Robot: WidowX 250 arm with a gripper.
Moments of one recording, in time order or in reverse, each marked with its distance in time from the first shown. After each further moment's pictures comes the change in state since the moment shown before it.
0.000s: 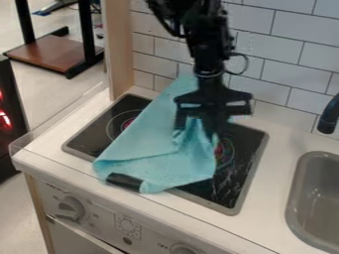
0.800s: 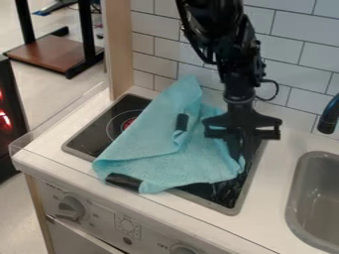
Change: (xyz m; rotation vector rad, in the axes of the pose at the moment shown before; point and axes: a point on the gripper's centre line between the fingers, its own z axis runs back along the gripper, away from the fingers) arm -0.010 -0.033 -0.034 -0.027 0.024 -0.066
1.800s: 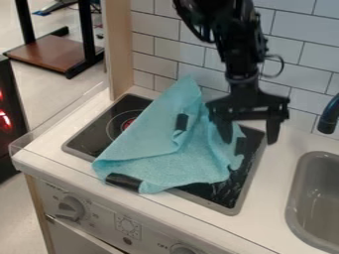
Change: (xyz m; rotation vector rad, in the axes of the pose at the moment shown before) arm 0.005 -0.003 0.040 -0.070 -0.054 0.003
